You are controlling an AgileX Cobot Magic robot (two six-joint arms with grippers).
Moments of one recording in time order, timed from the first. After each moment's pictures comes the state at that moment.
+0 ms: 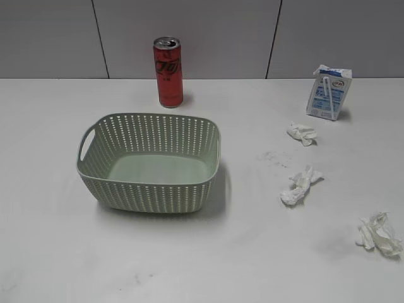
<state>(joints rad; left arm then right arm) -0.17 0.00 -0.49 -0.09 1.08 0.03 0.11 0.00 -0.50 0.08 1.05 -0.03</state>
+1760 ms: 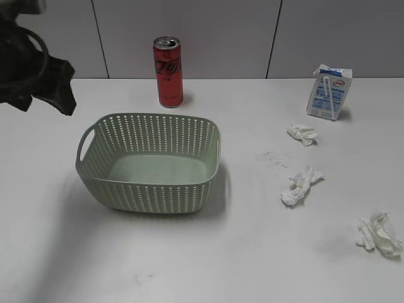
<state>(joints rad) -0.32 1.58 -1.24 -0.08 0.94 0.07 0.11 0.00 -0.50 0.08 1.05 -0.03</state>
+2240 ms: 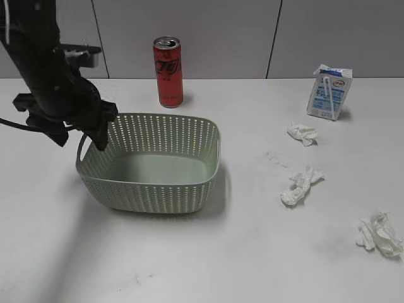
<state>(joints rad) -0.38 1.90 -1.38 -0.05 0.98 -0.02 0.11 0.00 -0.50 0.08 1.05 -0.03</state>
